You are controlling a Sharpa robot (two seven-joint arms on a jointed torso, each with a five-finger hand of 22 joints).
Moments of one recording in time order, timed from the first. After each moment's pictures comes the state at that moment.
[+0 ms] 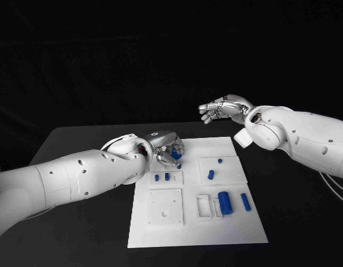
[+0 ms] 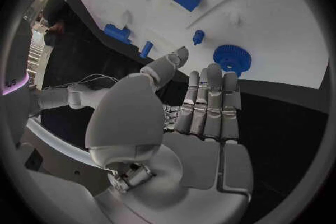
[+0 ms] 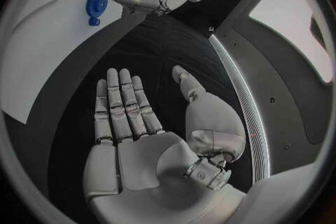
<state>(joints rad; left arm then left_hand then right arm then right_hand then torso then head) 1.34 -0.47 -0.19 1.18 -1.33 -0.30 0.06 1.20 -0.24 0.64 -0.28 0.10 0.90 0.14 0.16 0.64 1.00 0.14 0.22 0.13 0.94 0.02 1.13 0.39 0.04 0.70 -0.07 0.93 1.13 1.38 -0.63 0.00 1.06 -0.57 -0.05 0.14 0.75 -0.05 0.36 -0.26 0.33 0.81 0.21 0.26 0.42 0.99 0.16 0.27 0.14 0.88 0.16 0.31 0.62 0.21 0.52 0.24 0.26 1.18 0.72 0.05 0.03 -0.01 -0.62</state>
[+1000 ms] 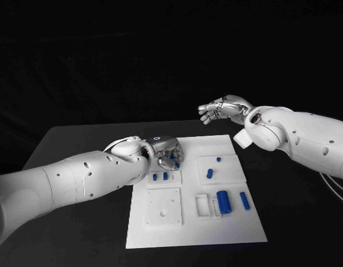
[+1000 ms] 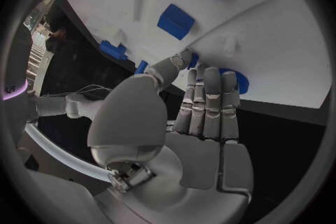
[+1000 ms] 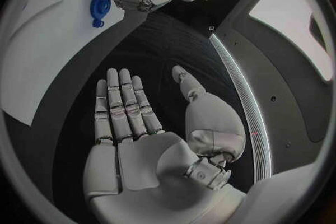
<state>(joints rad) 1.32 -0.44 -0.19 1.13 -1.38 -0.22 0.05 1.23 -0.17 0.61 -0.28 0.11 0.95 0.14 0.19 0.61 1.13 0.10 0.22 0.12 1.02 -0.01 1.26 0.44 0.07 0.78 -0.09 0.99 1.18 1.38 -0.64 0.00 1.07 -0.57 -0.05 0.14 0.75 -0.05 0.36 -0.26 0.33 0.81 0.21 0.26 0.42 0.99 0.16 0.27 0.13 0.88 0.16 0.31 0.62 0.21 0.52 0.24 0.26 1.18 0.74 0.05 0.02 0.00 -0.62</state>
